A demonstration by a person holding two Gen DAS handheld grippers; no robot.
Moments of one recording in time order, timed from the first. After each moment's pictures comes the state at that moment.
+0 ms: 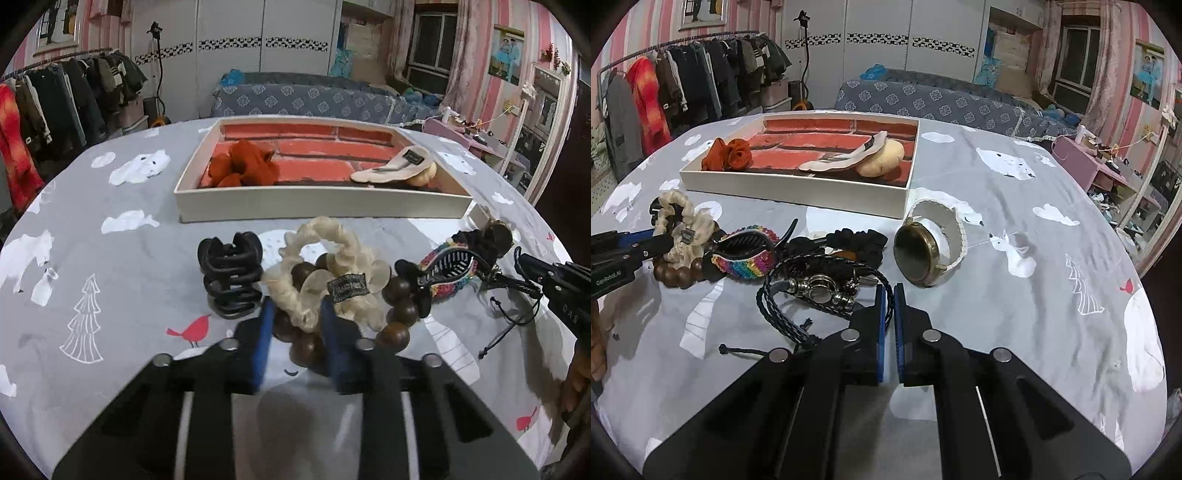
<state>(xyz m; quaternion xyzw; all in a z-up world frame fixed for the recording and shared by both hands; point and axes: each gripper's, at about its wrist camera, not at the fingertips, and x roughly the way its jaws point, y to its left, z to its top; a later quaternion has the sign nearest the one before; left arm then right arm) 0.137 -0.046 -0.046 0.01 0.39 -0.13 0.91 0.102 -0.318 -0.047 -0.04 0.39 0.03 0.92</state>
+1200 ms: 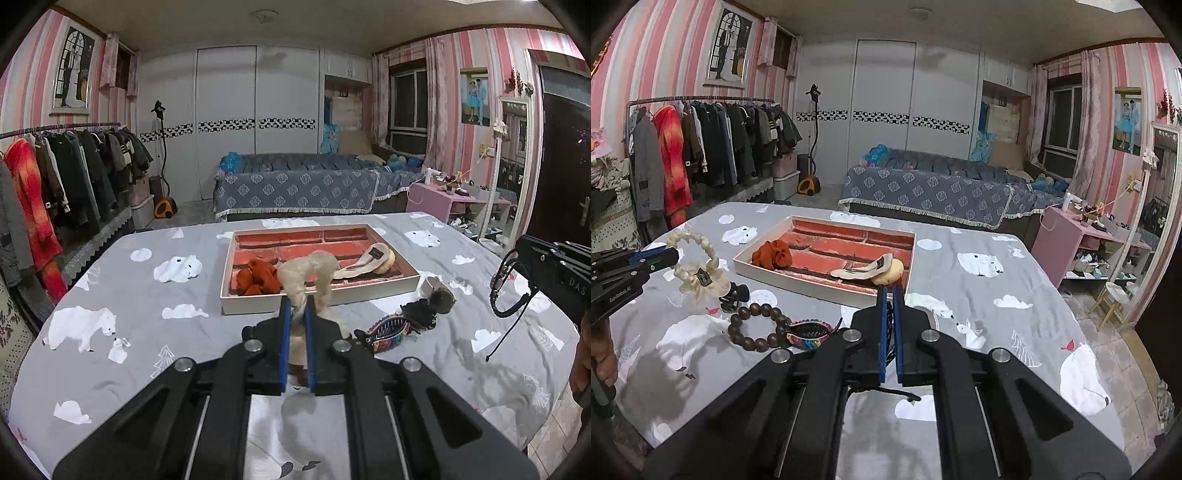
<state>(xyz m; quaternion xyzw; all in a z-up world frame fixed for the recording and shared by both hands) 0.053 -0.033 0.056 0.03 0.23 -0.14 0.96 0.018 -0.303 0.073 -0.05 0.24 0.04 0.97</state>
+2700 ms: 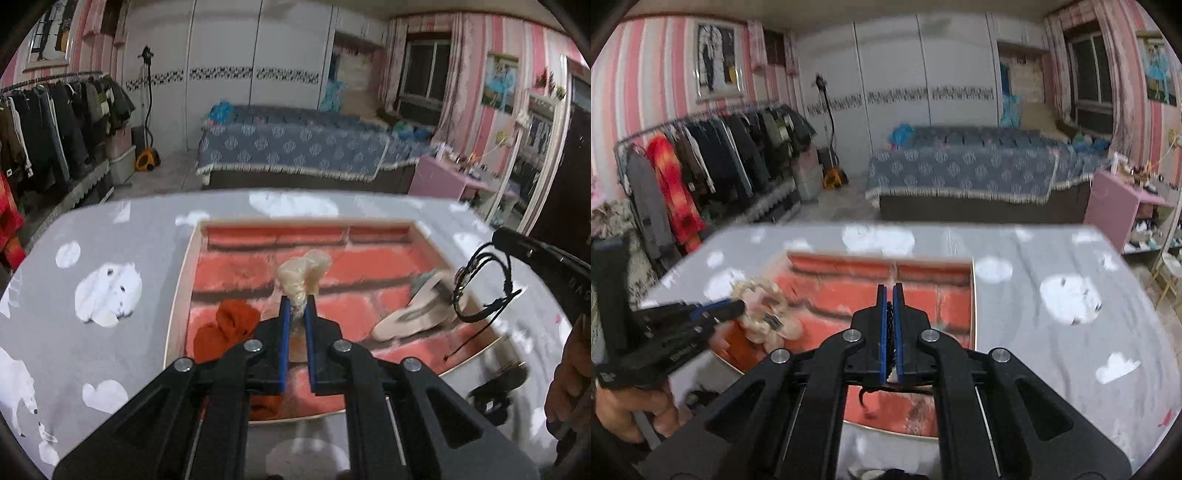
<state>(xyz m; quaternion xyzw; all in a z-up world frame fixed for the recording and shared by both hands) 0.279 -0.060 0.005 0.00 0.34 -0.15 0.93 0.261 -0.290 0.025 0.03 0.30 0.09 0.95</state>
